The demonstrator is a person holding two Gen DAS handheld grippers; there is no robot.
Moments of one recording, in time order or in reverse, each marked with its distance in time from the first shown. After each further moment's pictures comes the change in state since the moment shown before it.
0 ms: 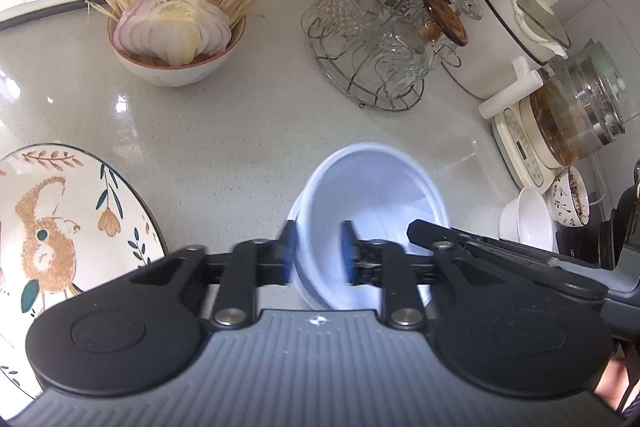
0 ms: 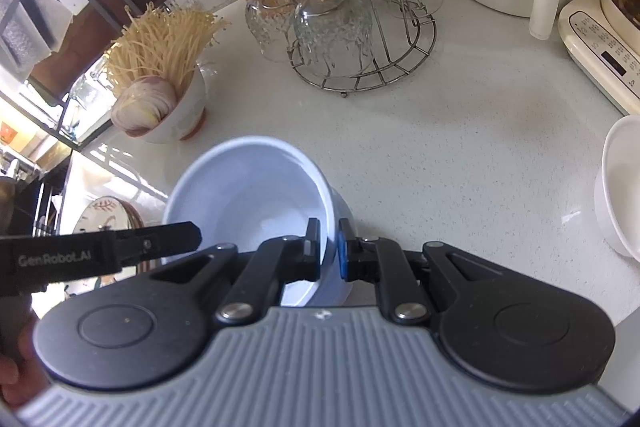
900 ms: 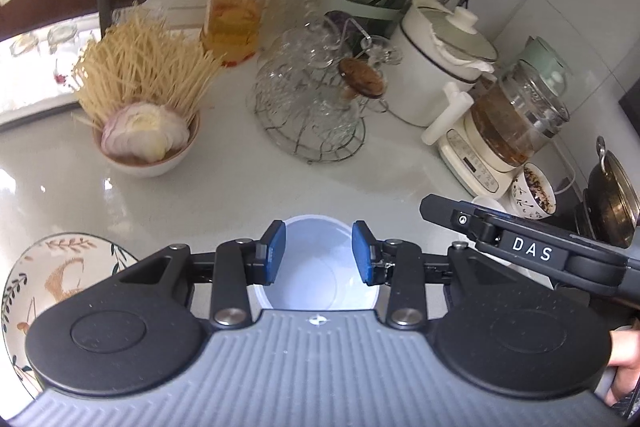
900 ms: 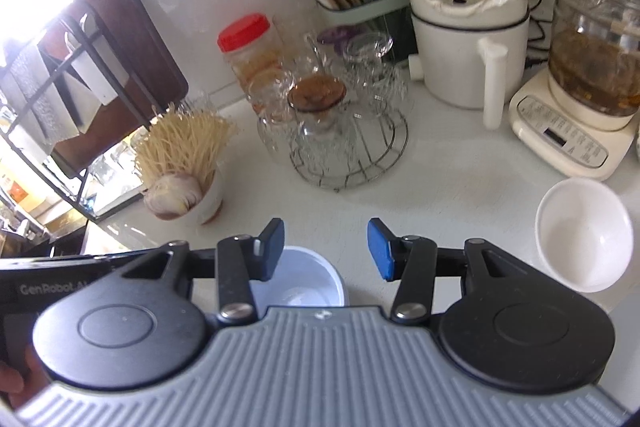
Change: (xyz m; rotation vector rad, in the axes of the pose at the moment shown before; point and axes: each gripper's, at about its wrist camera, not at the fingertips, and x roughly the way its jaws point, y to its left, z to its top) left arm -0.064 -0.035 0.005 0.188 -0.153 -0.057; right arm -0.078 0.006 0.001 0.025 -0.275 -0.027
